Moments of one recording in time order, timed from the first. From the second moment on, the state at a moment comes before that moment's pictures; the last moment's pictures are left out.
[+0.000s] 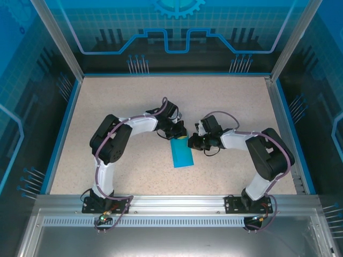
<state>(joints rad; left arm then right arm) -0.56 2.04 1.31 -0.32 0.56 -0.82 0.48 1.69 0.76 -0.09 -0.46 0.66</state>
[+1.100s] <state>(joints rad) -0.58 2.12 1.33 -0.30 0.56 -0.81 0.48 1.72 0.77 -0.16 -0.51 0.59</state>
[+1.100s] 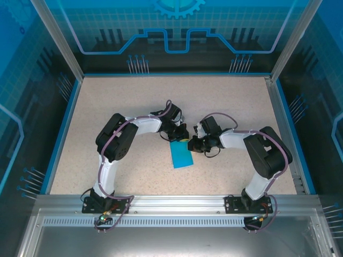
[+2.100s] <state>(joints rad) -0.58 2.11 1.29 -0.24 0.56 -0.81 0.56 1.40 0.61 -0.42 -0.43 0.61</state>
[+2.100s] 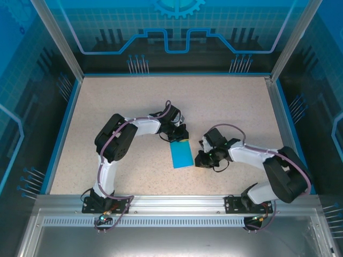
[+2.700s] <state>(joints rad) -0.58 2.10 1.29 -0.23 0.56 -0.81 0.57 1.66 0.83 -0.24 -0.42 0.61</state>
